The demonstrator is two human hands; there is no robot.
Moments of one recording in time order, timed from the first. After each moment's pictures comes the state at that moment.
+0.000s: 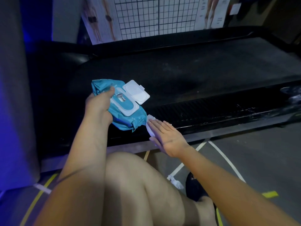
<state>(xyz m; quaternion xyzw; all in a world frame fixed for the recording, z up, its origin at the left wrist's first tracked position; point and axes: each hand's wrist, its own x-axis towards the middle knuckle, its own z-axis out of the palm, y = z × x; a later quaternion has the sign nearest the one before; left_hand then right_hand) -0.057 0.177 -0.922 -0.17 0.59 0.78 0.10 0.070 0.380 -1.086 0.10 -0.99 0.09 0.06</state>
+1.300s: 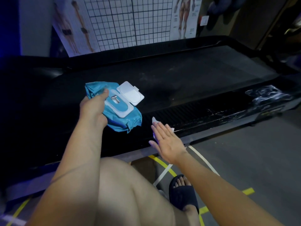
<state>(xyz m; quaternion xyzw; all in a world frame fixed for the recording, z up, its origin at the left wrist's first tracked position) -0.049 0.259 -0.904 -0.14 0.59 0.79 0.11 0.106 0.453 -1.074 -0.01 -1.00 0.08 0.01</state>
